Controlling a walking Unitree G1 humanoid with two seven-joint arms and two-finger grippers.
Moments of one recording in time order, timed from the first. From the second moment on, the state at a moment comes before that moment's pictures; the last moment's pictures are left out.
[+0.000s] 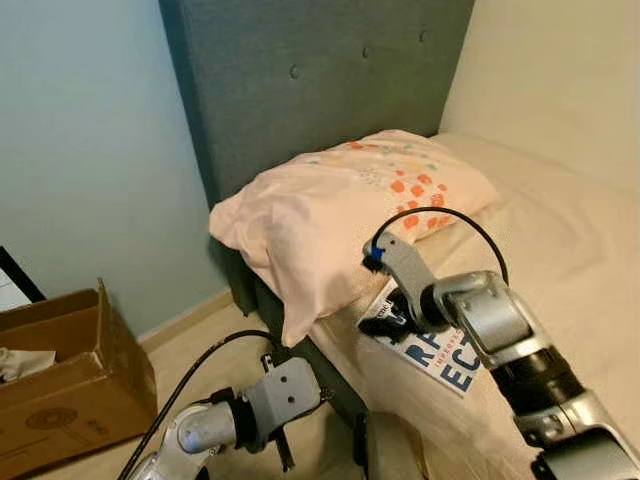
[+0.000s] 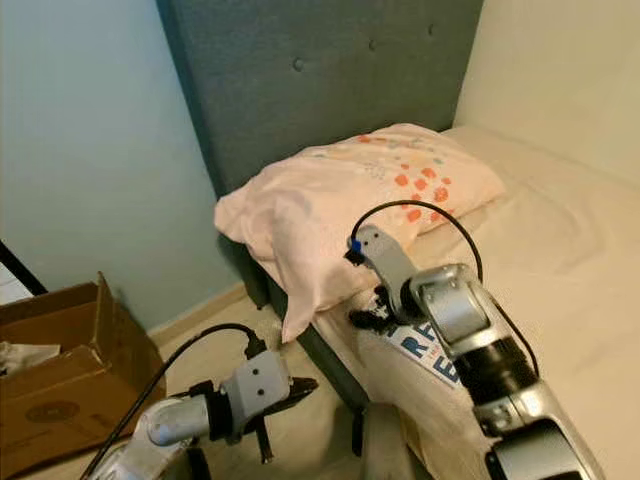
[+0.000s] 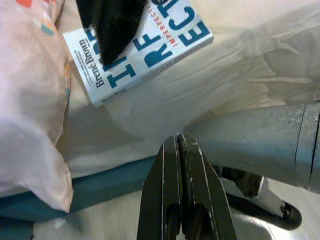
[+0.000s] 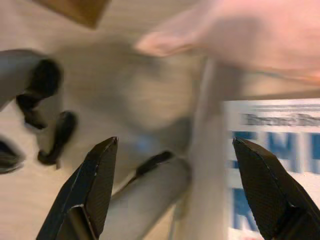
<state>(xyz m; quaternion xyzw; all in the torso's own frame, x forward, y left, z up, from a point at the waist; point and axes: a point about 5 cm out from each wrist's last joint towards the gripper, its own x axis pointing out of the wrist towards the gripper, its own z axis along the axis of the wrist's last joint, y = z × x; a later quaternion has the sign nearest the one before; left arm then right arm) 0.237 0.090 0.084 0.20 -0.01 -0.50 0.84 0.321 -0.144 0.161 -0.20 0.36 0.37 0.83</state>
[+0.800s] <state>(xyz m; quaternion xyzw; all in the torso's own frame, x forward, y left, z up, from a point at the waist) 0.241 0.100 0.085 0.21 -0.01 -0.48 0.85 0.336 -0.136 0.066 -0.26 0.37 0.26 0.85</state>
